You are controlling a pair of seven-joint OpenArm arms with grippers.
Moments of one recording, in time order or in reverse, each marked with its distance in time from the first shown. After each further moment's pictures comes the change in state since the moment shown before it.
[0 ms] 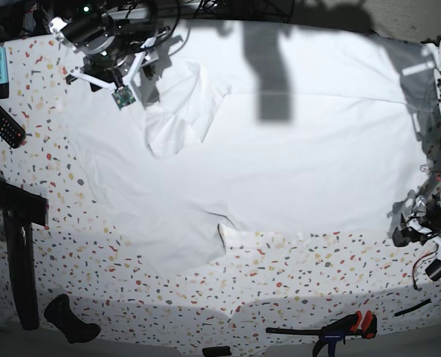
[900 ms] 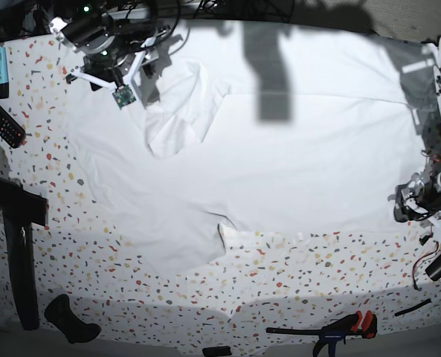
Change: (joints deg) left arm 1.7 0.3 -0.1 -4.4 6.5 1.5 -1.6; right arm 0.0 0.0 0.0 0.0 0.0 0.0 -0.7
